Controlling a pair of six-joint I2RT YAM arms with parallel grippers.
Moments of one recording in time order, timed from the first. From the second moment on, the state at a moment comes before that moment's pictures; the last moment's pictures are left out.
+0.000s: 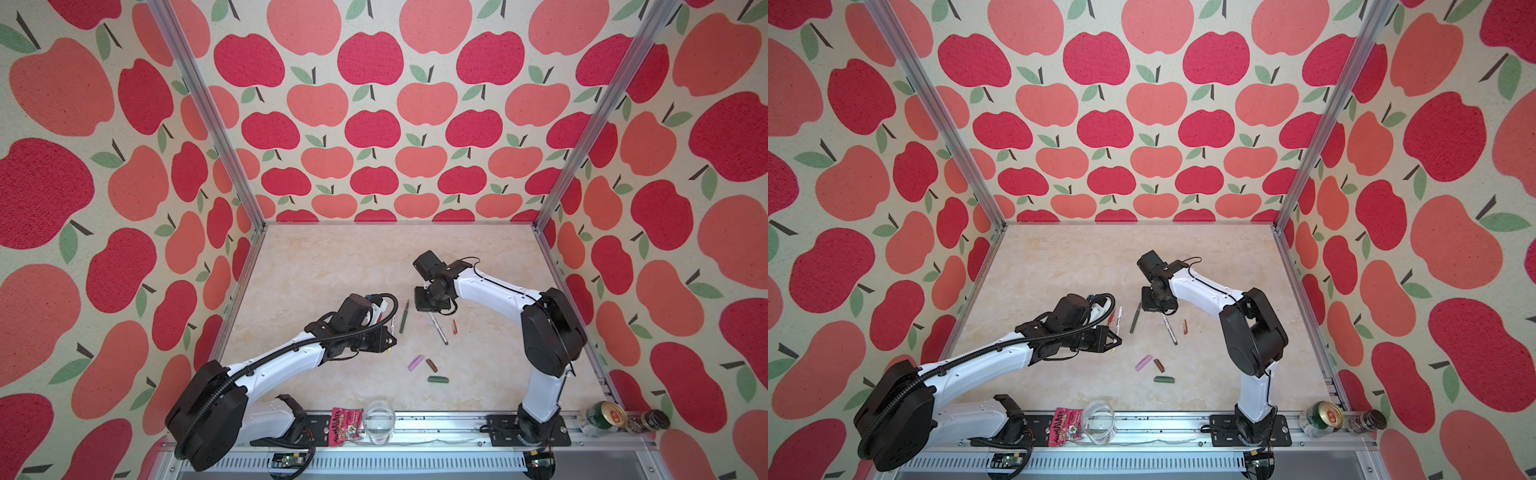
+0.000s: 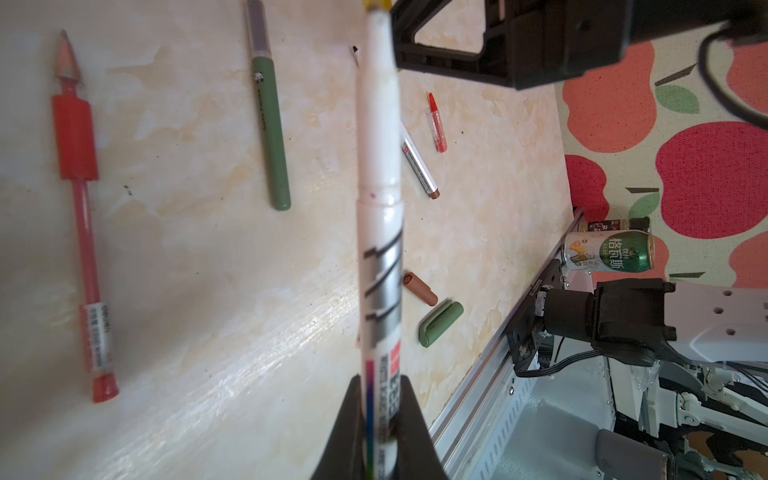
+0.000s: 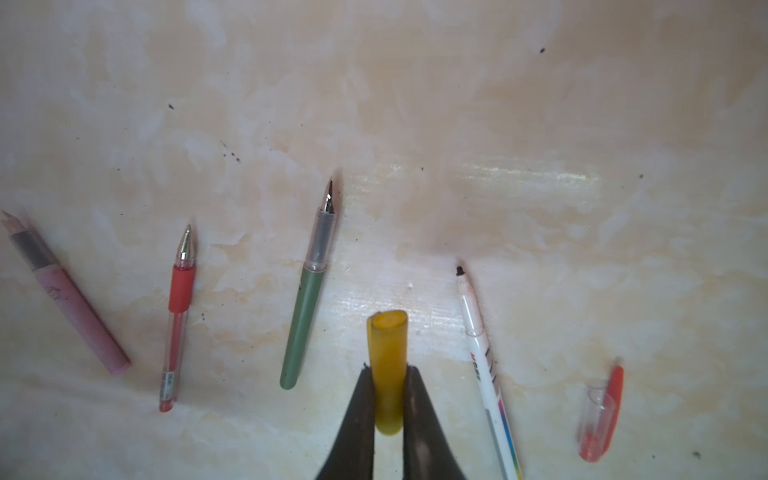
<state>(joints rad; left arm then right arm) -0.71 1.25 0.63 -0.20 0.46 -0.59 0.74 1.84 1.38 -0.79 -0.05 0.61</state>
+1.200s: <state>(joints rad) -0.74 1.42 0.70 0.03 0.50 -0.64 0.73 1.63 1.28 -0.53 -0.23 0.76</state>
